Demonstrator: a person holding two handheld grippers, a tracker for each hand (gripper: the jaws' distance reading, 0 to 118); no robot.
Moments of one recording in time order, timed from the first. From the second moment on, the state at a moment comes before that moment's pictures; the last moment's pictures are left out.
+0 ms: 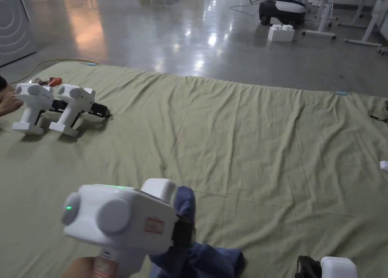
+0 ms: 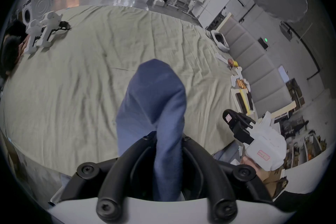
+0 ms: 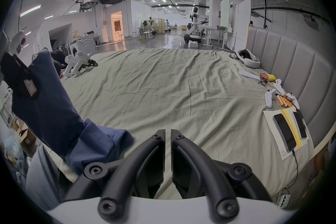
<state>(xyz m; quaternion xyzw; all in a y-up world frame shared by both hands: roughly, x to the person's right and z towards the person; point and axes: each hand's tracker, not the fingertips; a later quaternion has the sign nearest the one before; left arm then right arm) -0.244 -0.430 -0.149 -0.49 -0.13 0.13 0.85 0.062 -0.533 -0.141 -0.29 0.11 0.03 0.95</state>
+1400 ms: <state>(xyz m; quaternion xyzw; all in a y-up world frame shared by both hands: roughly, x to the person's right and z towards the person) -0.133 -0.572 -0.174 -0.52 -0.19 0.20 0.81 0.088 -0.523 -0.138 -0.29 0.09 0.00 0.95</state>
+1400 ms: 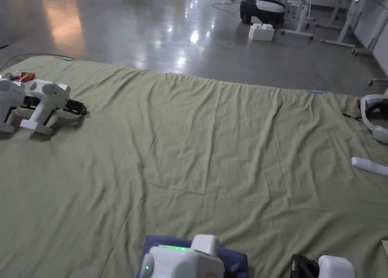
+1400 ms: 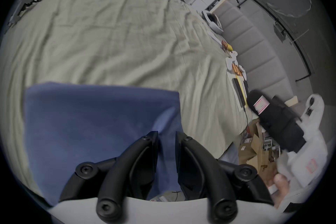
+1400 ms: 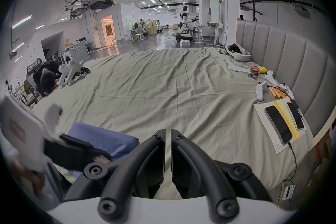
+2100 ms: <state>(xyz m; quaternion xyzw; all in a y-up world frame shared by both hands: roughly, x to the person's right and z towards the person) -0.228 -0.438 -0.137 -0.12 0.00 0.05 0.99 0.052 -0.445 -0.165 -0.11 0.05 0.00 0.99</state>
